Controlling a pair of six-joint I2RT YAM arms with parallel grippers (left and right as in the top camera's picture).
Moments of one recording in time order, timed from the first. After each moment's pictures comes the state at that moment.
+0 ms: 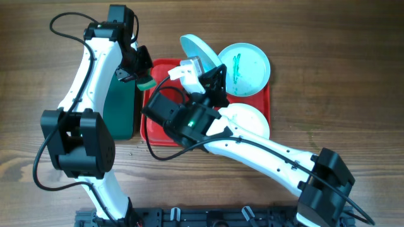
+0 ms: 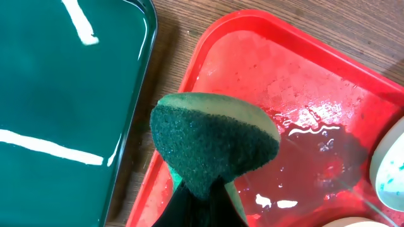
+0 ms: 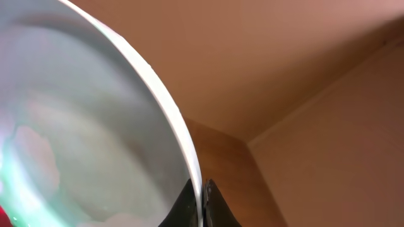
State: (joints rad) left arm -0.08 1.98 1.71 -1.12 0.10 -0.43; right arm 1.03 1.82 1.53 -0.84 1.47 0.39
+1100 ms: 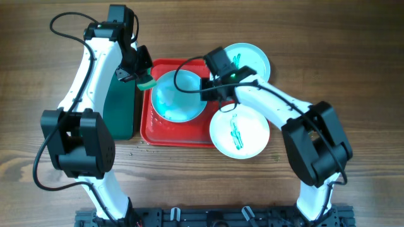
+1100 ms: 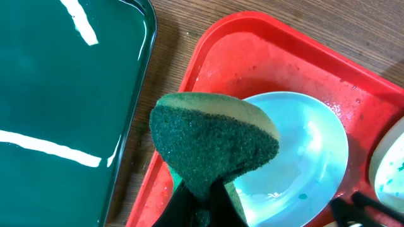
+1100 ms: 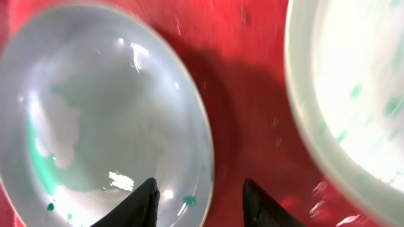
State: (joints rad) left arm -0.08 1.98 1.71 -1.12 0.10 -0.43; right arm 0.55 2.01 1.38 -0.50 -0.13 0.46
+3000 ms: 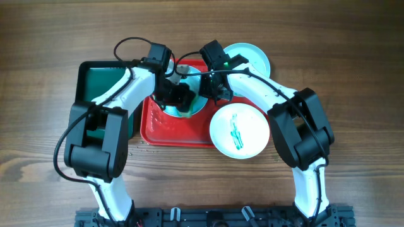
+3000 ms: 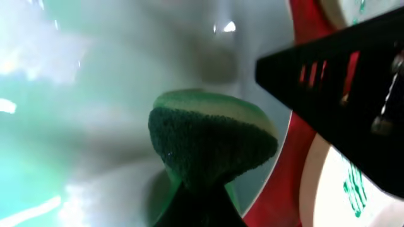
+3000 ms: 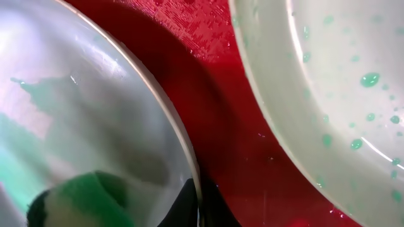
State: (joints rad) left arm -0.26 1.98 1.29 -0.72 0.46 -0.04; right arm 0.54 2.18 1.56 -0.68 -0.15 0.70
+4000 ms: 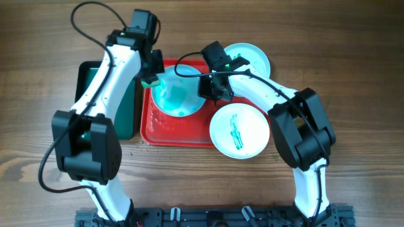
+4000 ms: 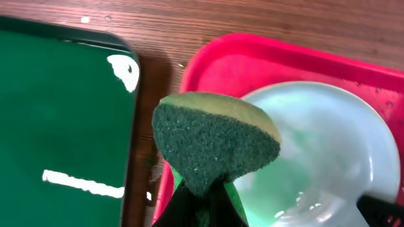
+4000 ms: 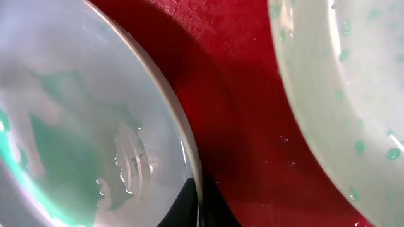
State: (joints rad) left arm -0.19 1.95 1.62 -0.97 -0.11 -0.35; right arm 0.54 2.17 1.53 -0.63 -0.21 0.68
